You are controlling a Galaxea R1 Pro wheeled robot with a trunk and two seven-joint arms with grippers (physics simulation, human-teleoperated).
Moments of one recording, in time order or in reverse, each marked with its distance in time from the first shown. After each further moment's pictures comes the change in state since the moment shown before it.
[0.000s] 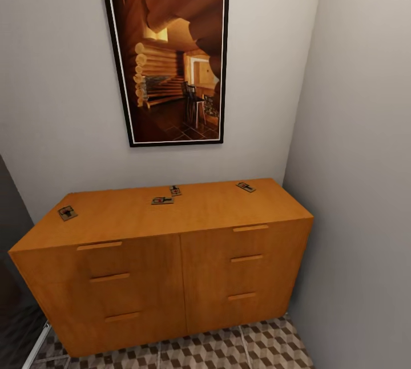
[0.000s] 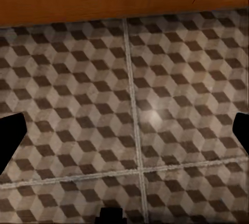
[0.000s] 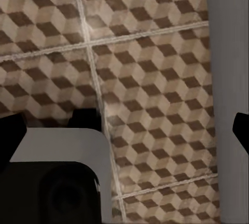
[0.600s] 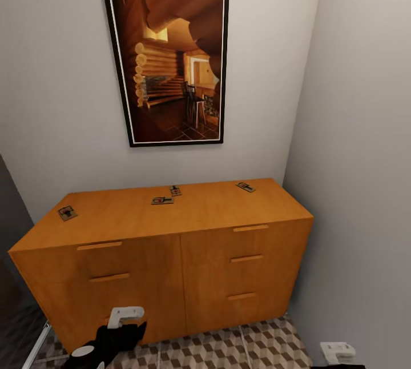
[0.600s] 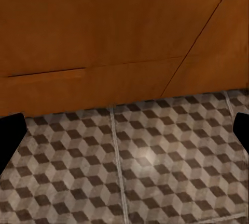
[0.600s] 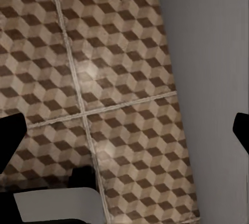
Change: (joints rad) left arm 0.000 -0.009 -0.021 -0.623 -0.005 0.429 -0.001; right arm 0.000 -0.020 -0.043 -0.556 0.005 0.383 -0.003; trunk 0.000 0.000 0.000
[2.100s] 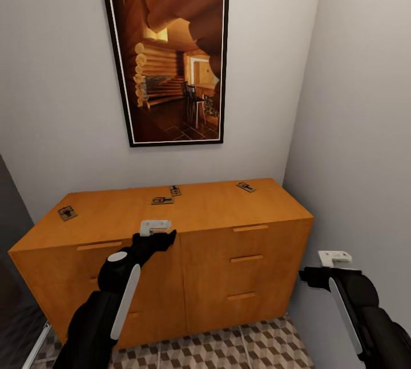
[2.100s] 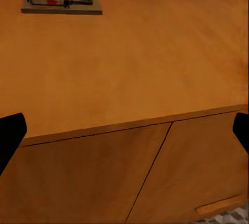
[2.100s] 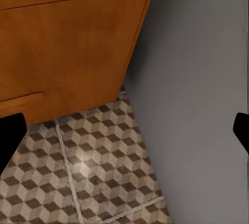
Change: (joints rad) left arm -0.382 -0.134 -0.067 -0.119 -0.030 0.081 0.003; right arm -0.306 -0.016 -0.050 -0.269 0.003 0.207 -0.029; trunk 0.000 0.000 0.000
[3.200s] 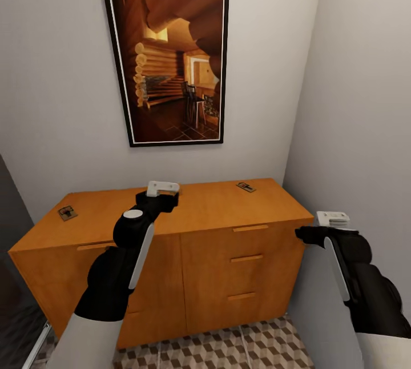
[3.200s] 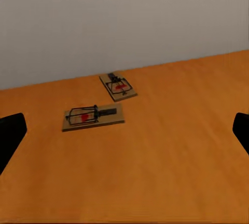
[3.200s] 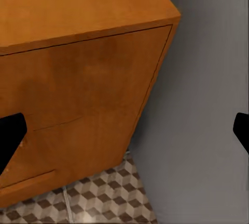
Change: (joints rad) left arm -0.242 -0.030 -0.093 0.002 -0.117 0.101 0.129; right arm -0.217 0.006 0.004 0.005 -0.008 0.000 -0.028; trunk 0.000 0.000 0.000
